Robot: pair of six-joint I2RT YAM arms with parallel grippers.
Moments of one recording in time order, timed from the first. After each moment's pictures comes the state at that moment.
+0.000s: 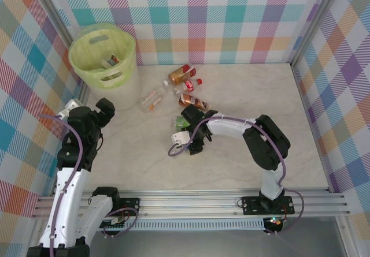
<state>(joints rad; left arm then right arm) -0.03 0.74 0.88 -0.59 -0.23 -0.74 0.80 1.91 1.24 -0.58 -0.22 -1.13</state>
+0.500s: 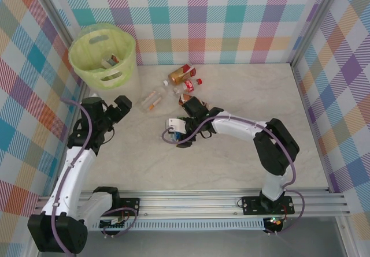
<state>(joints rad) -0.07 0.95 0.86 -0.45 0.10 -0.77 0.80 1.79 1.26 -0.41 -0.41 -0.74</state>
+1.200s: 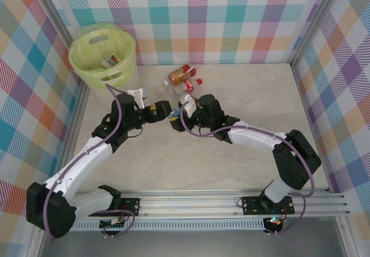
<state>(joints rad) -0.42 1.12 0.86 -0.18 0.29 -0.65 0.76 1.58 0.98 0.21 -0.32 0.01</state>
